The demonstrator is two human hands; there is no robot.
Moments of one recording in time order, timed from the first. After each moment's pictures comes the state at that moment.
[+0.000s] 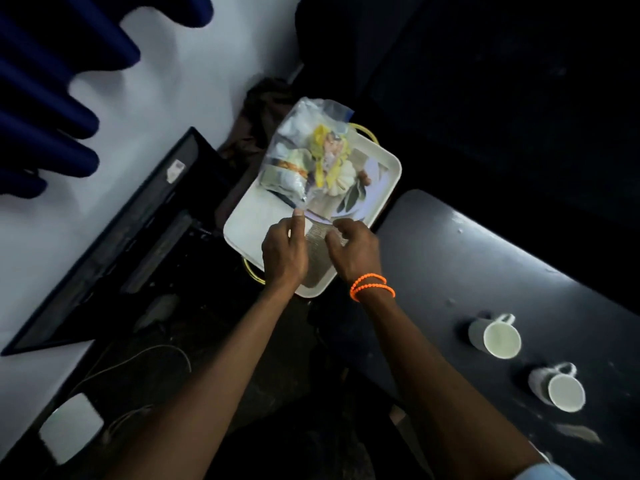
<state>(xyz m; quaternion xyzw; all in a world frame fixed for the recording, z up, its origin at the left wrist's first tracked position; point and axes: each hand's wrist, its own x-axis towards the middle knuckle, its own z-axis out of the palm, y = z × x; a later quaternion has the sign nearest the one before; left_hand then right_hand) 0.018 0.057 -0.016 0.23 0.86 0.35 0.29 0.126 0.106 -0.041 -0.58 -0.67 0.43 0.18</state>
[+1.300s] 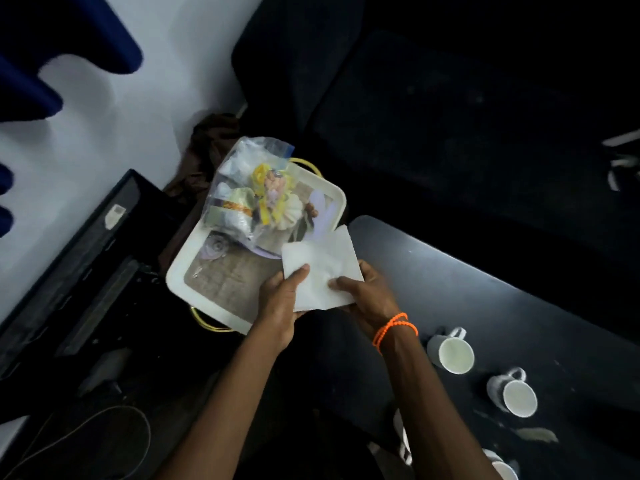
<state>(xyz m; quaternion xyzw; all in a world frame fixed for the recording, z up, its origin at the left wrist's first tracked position) 0.078 0.080 -0.043 -0.02 0.66 0.47 0.59 0.226 0.132 -0.042 -0.55 -0.25 0.75 0.27</state>
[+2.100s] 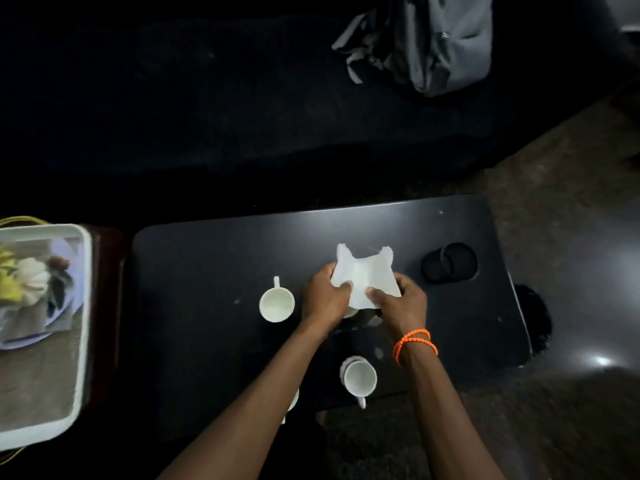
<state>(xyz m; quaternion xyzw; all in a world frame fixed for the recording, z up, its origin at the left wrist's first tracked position) 0.472 0.070 -0.028 0.47 0.61 0.12 0.62 0.592 0.005 -0.031 -0.82 -0.08 0.40 0.40</state>
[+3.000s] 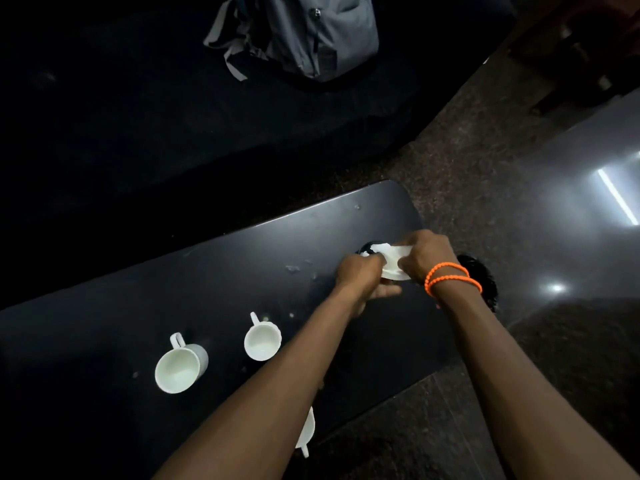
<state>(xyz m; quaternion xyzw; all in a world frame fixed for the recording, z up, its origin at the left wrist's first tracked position) 0.701 0.069 -0.038 0.30 0.55 0.01 0.78 0.823 0.020 -0.021 -0.92 -0.26 0.29 0.04</state>
